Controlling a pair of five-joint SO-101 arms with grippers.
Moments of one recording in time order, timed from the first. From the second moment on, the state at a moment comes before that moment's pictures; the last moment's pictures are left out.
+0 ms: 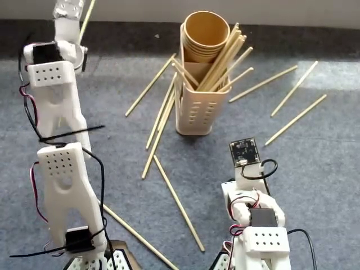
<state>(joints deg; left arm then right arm) -15.8 52.1 -79.5 87.5 -12.9 -4.8 -74.2 90.7 44.6 12.7</state>
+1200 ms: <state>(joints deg) 26.4 32.0 -91.4 72.4 8.9 -4.8 -74.2 90.7 44.6 12.7</state>
